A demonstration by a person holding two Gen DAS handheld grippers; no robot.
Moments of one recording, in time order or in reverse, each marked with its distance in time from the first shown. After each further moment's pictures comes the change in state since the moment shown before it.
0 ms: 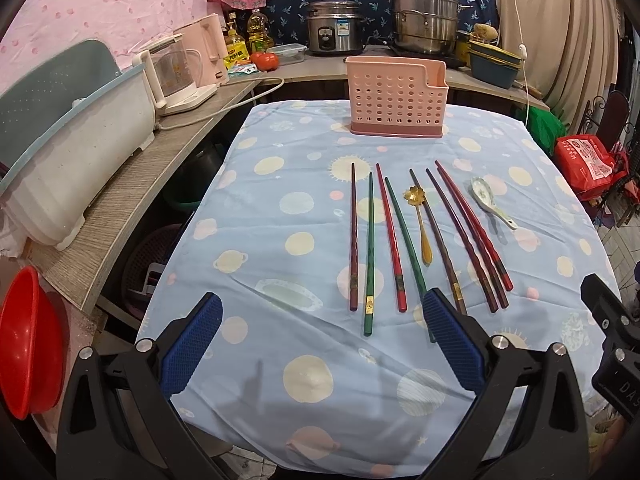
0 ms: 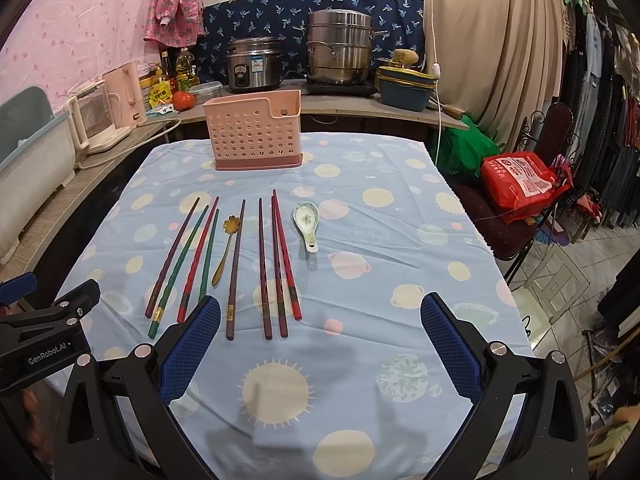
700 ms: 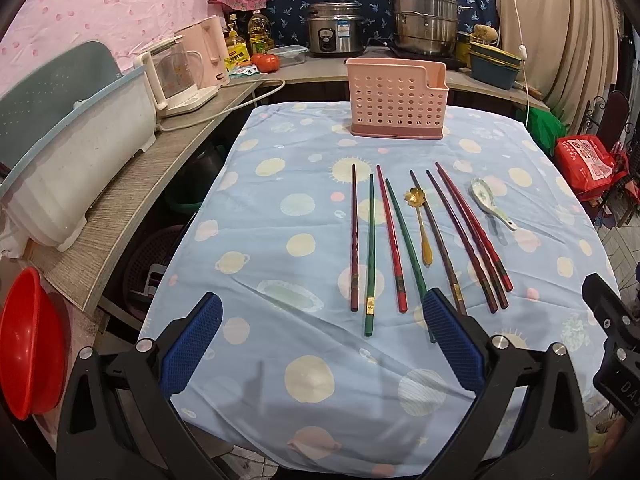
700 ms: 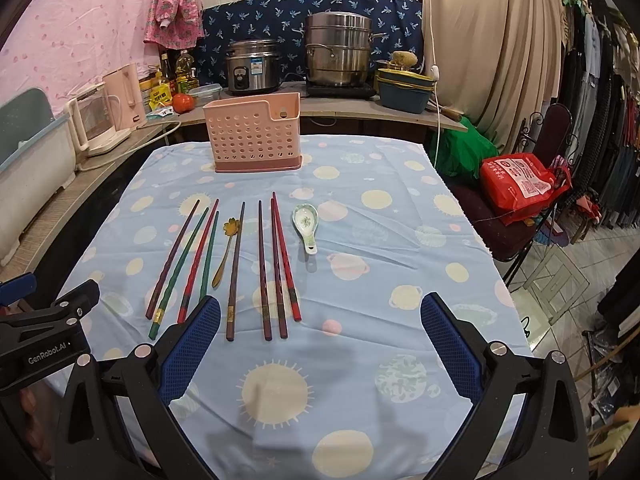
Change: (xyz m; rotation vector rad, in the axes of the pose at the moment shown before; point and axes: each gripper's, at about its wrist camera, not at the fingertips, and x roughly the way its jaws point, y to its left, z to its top) left arm -0.002 0.000 0.000 0.001 -0.006 0.005; right arm -0.002 0.001 0.000 0.004 -0.004 -0.003
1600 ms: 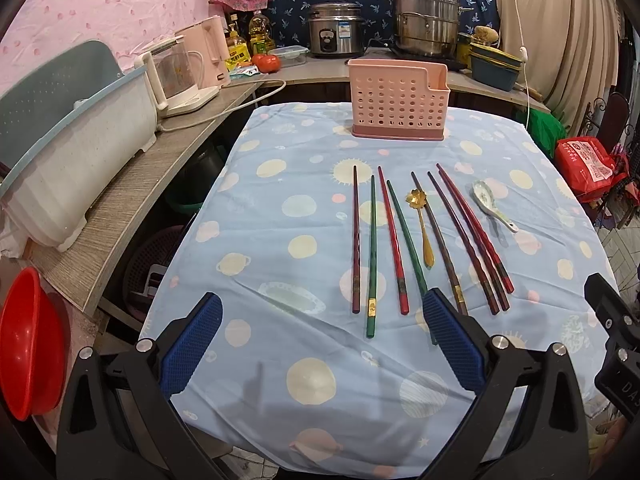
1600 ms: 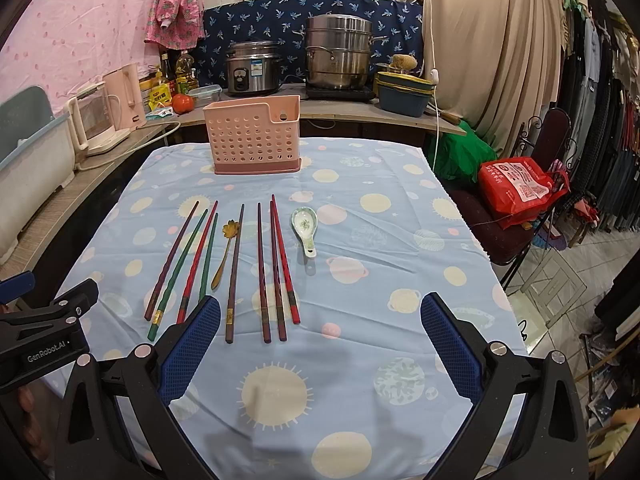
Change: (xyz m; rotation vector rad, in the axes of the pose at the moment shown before) left arm -0.002 0.002 0.006 0.001 0.004 0.000; right arm -0.002 0.001 0.003 -0.005 -0.006 -0.004
